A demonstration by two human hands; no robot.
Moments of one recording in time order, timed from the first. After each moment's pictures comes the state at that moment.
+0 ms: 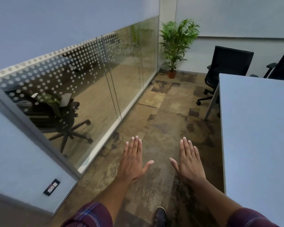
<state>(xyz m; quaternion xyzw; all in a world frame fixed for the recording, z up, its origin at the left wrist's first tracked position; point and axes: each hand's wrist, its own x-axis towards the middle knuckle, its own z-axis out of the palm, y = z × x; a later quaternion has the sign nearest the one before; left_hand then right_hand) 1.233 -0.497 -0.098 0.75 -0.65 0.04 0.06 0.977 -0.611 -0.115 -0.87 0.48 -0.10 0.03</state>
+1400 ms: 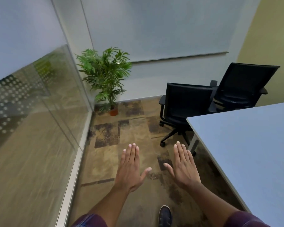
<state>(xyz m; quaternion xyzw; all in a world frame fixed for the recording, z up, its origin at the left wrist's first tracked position) 1.431 -1.510 -0.097 0.55 -0.83 0.05 0.09 1.162 -1.483 -0.098 -0.72 0.68 -0.10 -0.01</state>
